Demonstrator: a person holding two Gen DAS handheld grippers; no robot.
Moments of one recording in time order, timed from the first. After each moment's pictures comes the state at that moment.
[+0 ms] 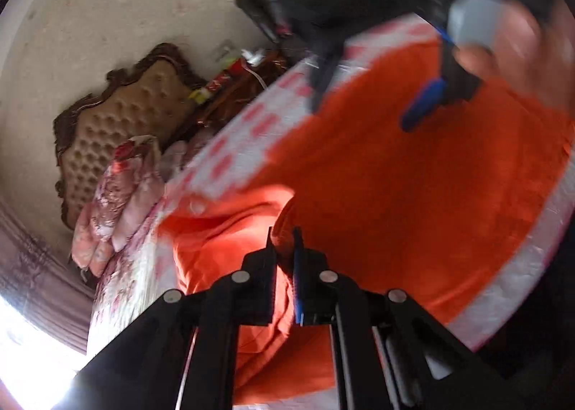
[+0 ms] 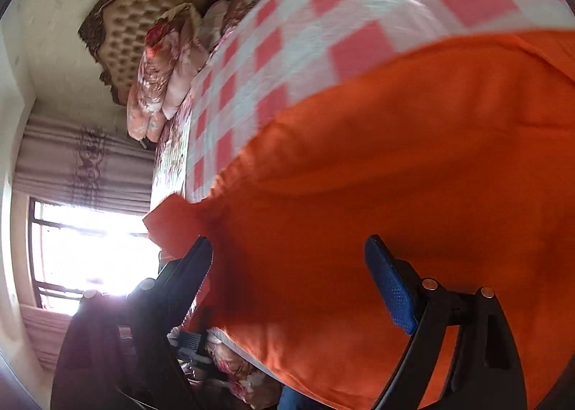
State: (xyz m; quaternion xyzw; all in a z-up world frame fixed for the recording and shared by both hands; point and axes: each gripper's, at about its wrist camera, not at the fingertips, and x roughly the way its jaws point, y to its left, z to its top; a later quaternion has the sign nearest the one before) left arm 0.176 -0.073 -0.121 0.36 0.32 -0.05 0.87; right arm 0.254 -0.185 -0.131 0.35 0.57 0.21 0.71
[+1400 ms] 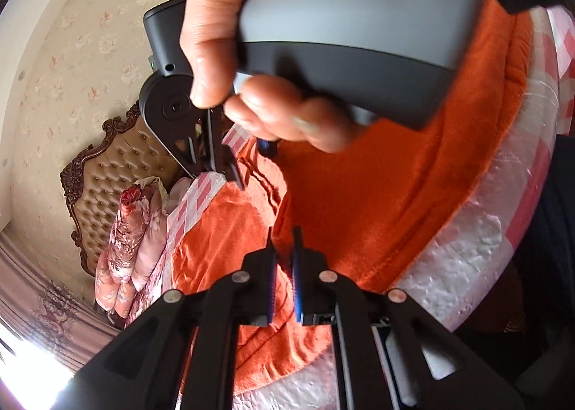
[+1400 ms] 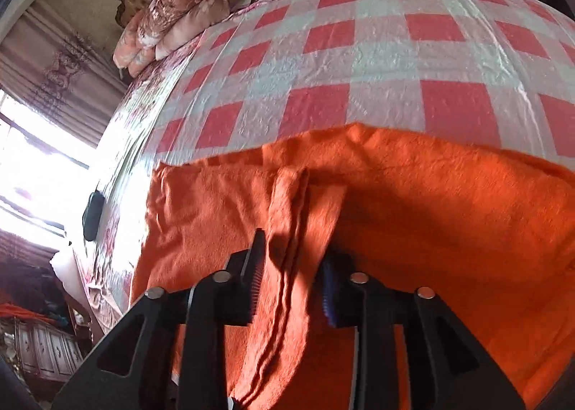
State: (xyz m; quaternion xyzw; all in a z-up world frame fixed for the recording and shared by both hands) left arm 0.136 -0.114 -0.162 0.45 0.26 -0.06 0.86; right arm 0.302 -0.092 -0.128 0.13 0.56 0.23 0.78
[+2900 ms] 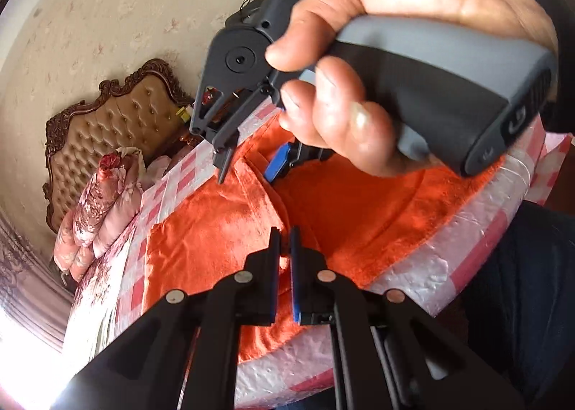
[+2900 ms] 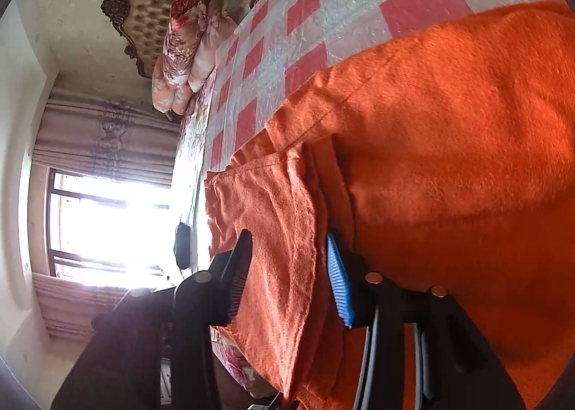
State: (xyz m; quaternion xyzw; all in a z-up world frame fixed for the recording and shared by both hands) left arm 0.128 -0.107 -0.143 0.32 0.28 -0.08 0.90; right arm 0.289 -0.134 -0.154 0.33 0.57 0.29 0.69
